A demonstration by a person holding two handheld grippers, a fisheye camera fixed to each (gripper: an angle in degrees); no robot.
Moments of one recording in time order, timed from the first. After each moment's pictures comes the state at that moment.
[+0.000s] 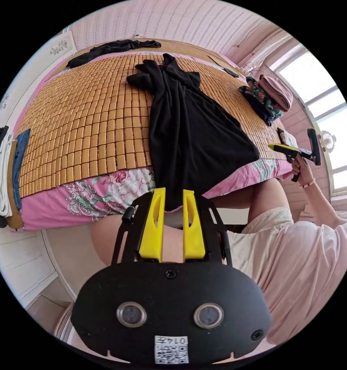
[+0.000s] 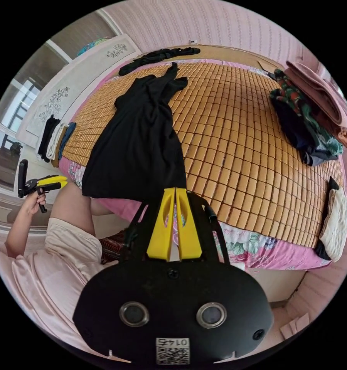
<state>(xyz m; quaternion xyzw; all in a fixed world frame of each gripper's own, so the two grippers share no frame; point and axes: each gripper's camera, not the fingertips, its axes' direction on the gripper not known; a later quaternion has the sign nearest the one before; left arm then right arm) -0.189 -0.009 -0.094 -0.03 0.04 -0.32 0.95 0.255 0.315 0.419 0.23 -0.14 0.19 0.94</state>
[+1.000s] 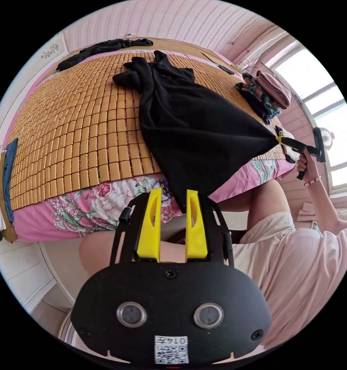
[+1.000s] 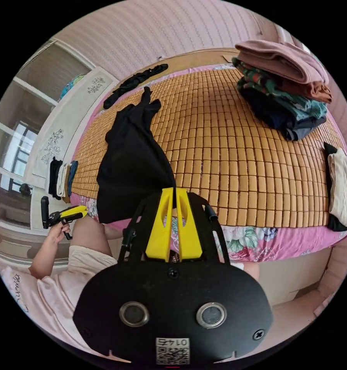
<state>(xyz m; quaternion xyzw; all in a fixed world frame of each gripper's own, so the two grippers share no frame) -0.183 -0.045 -0.080 -0.02 0.08 -0.33 0.94 0.329 0.383 0.482 0.26 -0.22 0.28 0.90</state>
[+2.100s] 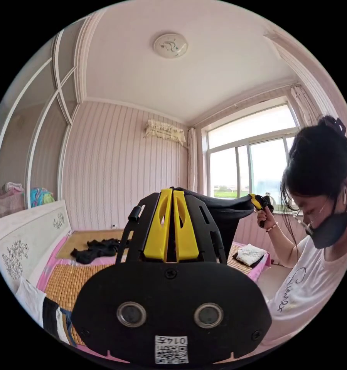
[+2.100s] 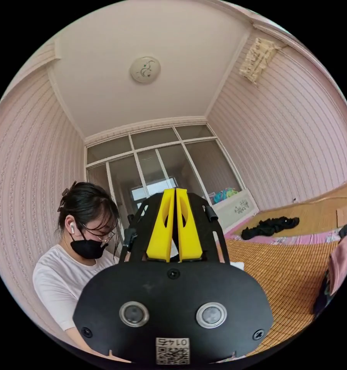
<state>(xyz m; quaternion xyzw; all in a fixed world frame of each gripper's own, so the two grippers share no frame) -0.064 0.030 -0.665 0.61 -0.13 -0.08 0.78 0.357 0.712 0.202 0.76 -0.32 -0.14 0.55</state>
